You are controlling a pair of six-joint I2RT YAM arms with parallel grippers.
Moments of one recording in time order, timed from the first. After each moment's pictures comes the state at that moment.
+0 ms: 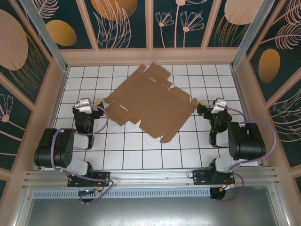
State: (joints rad) left arm -0.02 1.51 0.23 1.13 -0.14 -0.07; right arm -0.05 1.56 0.21 1.17 -0.07 0.10
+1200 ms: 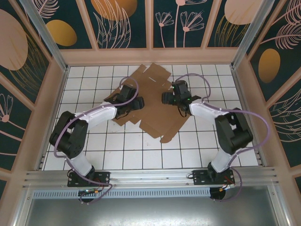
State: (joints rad) left arm -0.55 1.73 1.08 -0.22 -0.06 -0.65; right arm 0.49 1.72 1.05 -0.13 0.10 0.38
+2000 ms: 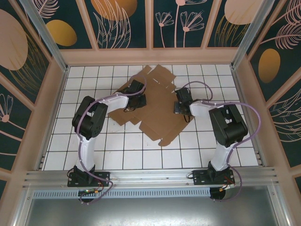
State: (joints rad) left arm -0.52 2.10 1.40 -0.31 0.03 -0.65; right arm 0.44 1.80 0.97 -0.18 0.18 0.39
